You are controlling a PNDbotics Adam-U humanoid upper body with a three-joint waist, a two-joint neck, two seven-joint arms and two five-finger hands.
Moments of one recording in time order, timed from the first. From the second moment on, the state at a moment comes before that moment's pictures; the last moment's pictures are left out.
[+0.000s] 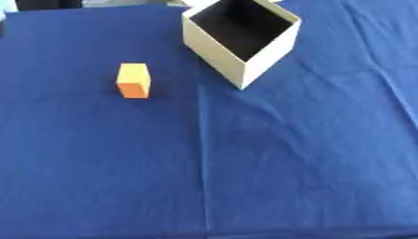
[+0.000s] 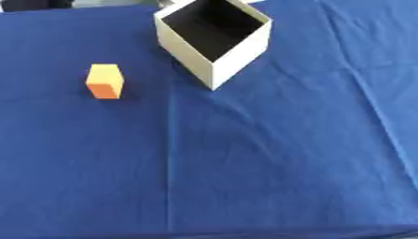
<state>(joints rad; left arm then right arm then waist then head) -0.40 0.80 0.02 -1.97 -0.16 -0.10 0.30 -0.50 -0.47 -0.04 -1.98 0.20 -0.28 -0.26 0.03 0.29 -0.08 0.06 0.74</state>
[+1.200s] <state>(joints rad) -0.76 1.05 -0.44 -1.48 -0.45 -0.19 -0.02 -0.53 -0.47 -0.01 -1.98 0.17 -0.28 -0.22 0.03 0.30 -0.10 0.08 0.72</state>
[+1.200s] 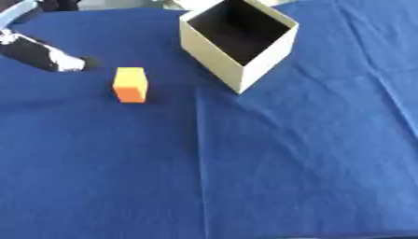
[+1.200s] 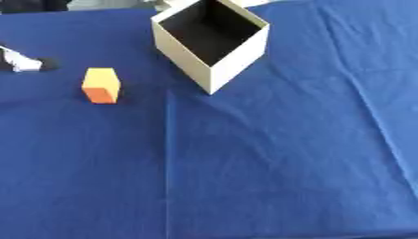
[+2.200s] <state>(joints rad) -0.92 0.91 -0.50 -1.30 -0.60 -0.26 -0.35 -0.53 -0.47 -0.01 -1.98 0.17 -0.28 -0.22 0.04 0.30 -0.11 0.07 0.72</state>
